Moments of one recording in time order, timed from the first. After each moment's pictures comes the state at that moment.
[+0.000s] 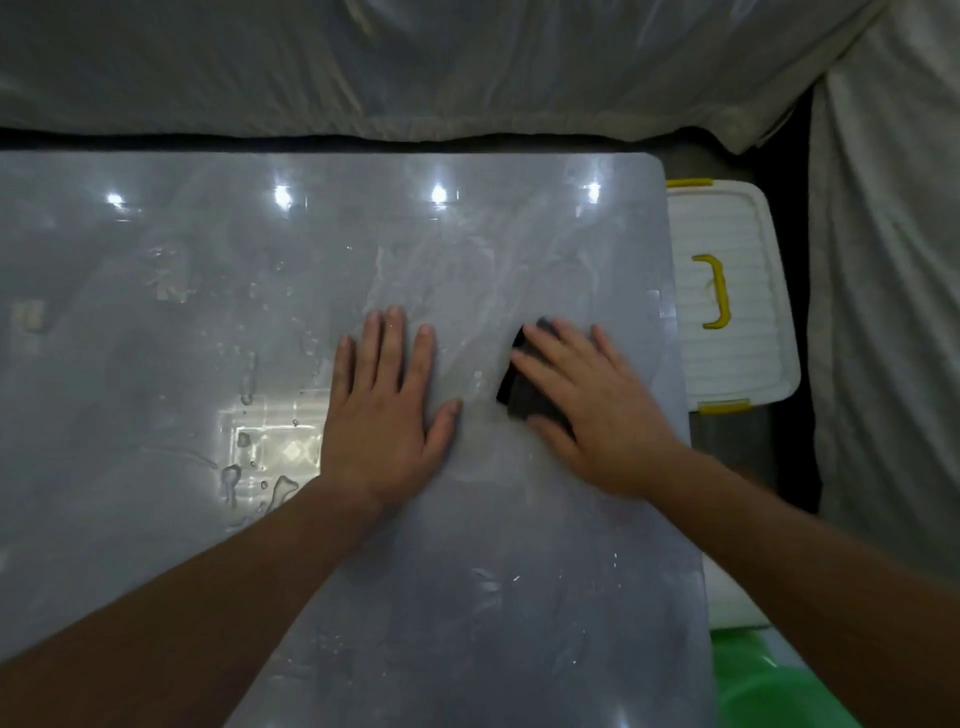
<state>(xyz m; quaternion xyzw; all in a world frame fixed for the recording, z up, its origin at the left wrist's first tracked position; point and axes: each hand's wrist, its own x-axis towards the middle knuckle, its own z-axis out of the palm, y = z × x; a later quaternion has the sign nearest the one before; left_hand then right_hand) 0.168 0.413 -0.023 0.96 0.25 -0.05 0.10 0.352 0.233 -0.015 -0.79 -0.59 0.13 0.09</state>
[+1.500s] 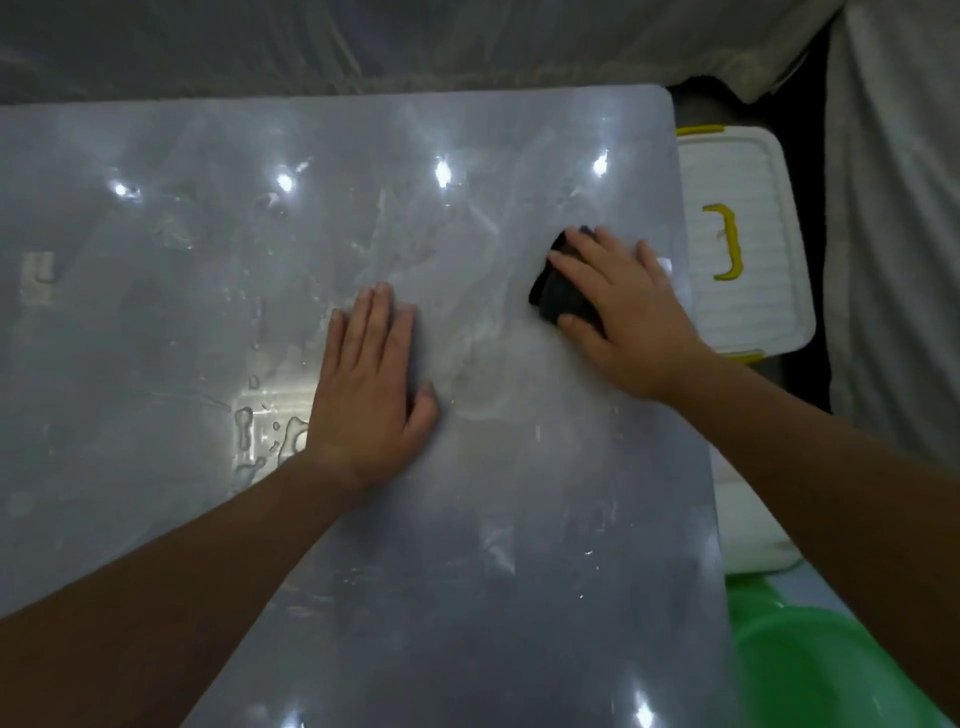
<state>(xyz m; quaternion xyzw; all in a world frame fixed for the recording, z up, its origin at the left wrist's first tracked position) 0.133 0.407 -0.012 0.96 0.22 -0.03 0.14 0.373 0.235 -0.010 -0.83 -0.53 0.14 0.11</state>
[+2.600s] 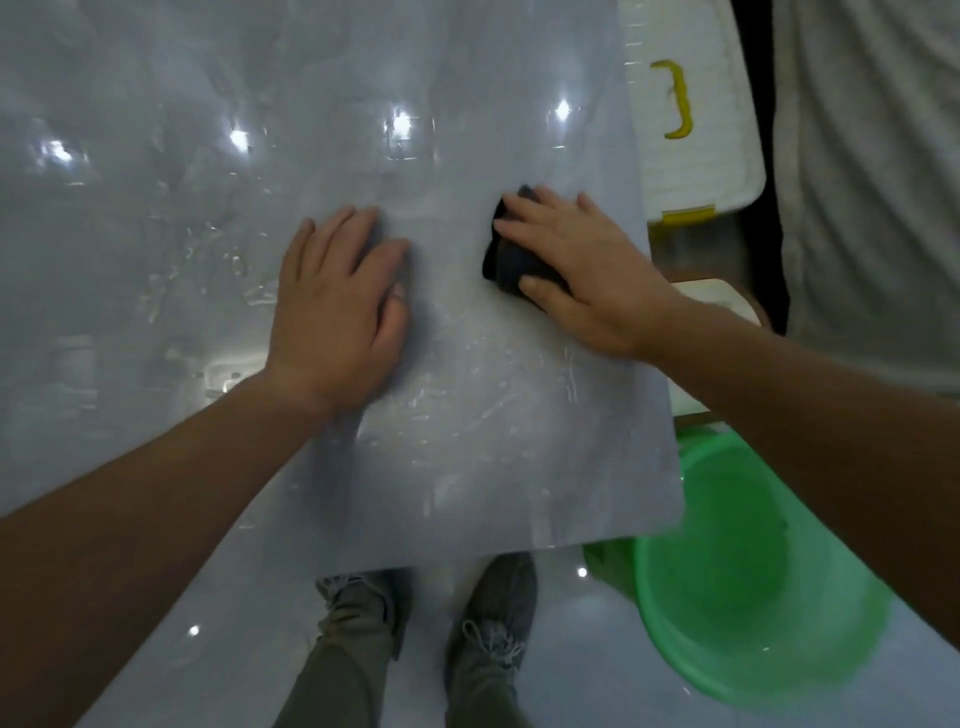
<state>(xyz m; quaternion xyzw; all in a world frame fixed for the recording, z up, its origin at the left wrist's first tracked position) 0.067 0.306 -0.010 0.97 0.19 0.05 0.15 0.267 0.118 -0.010 -0.79 -0.56 0.19 0.14</state>
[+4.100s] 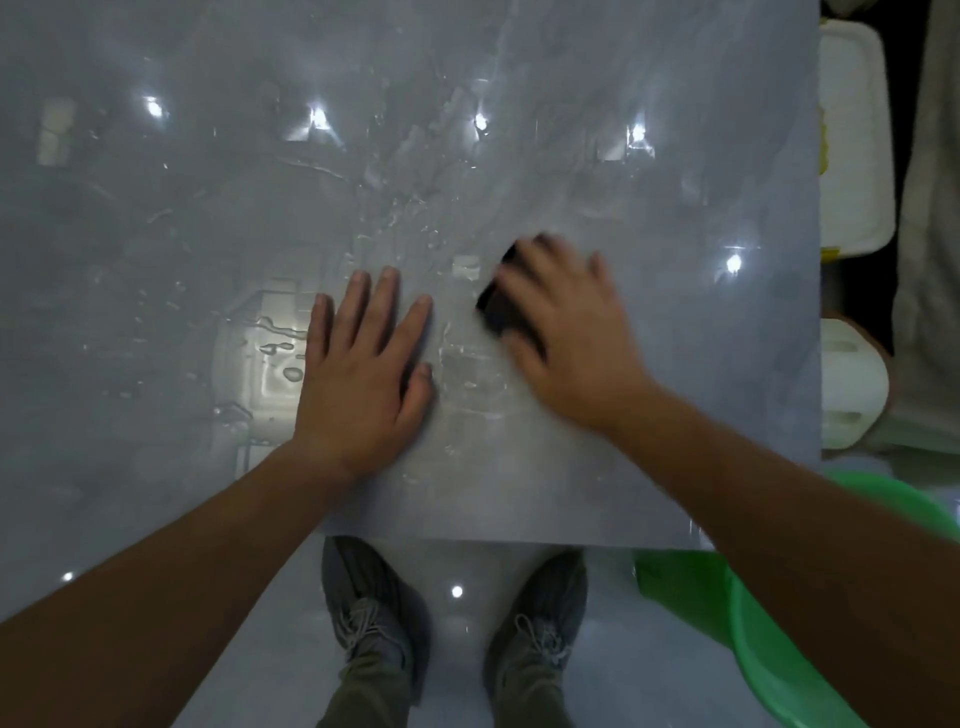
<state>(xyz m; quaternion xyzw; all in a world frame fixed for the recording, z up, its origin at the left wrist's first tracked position) -0.086 0.351 -0.020 0.96 0.26 -0.03 0.11 0.114 0.213 -0.017 -0.81 -0.56 0.11 0.12</state>
